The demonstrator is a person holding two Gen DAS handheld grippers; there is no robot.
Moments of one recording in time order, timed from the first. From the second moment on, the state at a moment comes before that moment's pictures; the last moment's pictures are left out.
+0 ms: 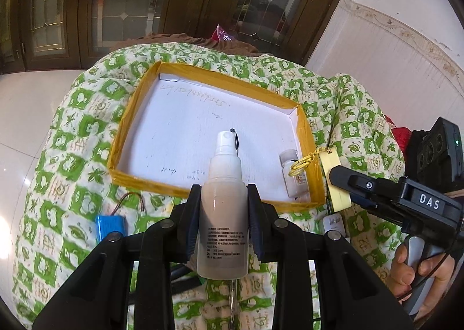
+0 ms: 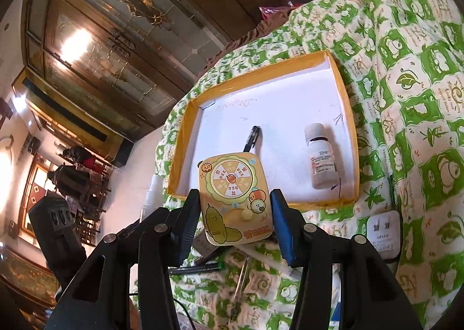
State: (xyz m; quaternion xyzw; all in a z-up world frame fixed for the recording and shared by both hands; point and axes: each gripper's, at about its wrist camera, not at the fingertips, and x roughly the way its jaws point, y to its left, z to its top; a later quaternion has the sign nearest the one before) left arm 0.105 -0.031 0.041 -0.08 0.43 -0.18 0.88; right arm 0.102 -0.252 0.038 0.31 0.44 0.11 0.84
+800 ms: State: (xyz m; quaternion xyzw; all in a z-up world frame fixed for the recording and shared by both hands) left arm 0.195 -0.054 -0.006 -0.06 0.48 -0.15 0.86; right arm 0.159 -0.245 -0.019 0.29 0.48 0.11 0.82
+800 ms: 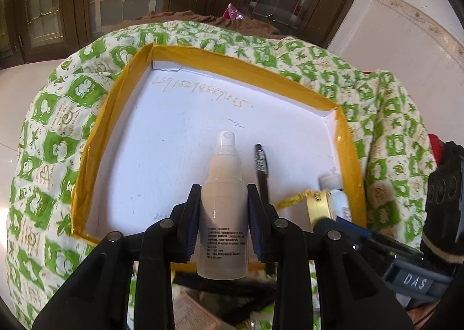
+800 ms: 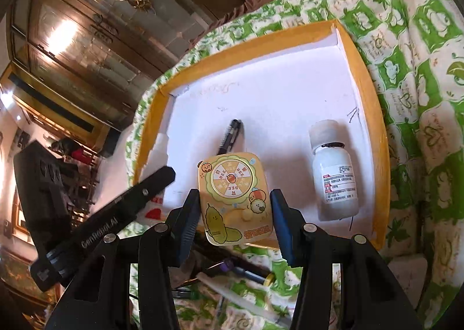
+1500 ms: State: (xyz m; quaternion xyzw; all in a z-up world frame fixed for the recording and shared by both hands) left arm 0.215 -0.057 -0.038 -0.04 0.49 -0.13 0.86; right arm 0.165 -0.233 -0.031 0.19 0.48 0.06 0.86
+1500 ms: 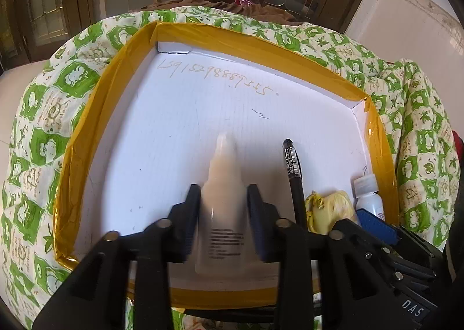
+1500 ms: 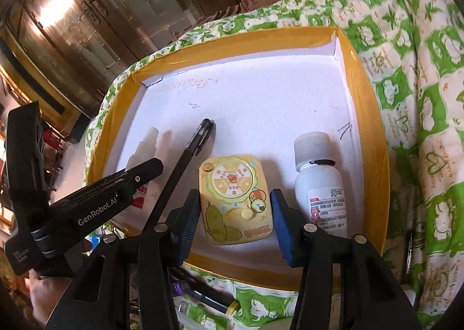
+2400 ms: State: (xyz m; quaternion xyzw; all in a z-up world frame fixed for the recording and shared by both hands) left arm 0.059 0.060 -0.012 -0.17 0.48 -0.08 0.86; right arm 0.078 -0.229 0.023 0.20 0.44 0.10 0.87
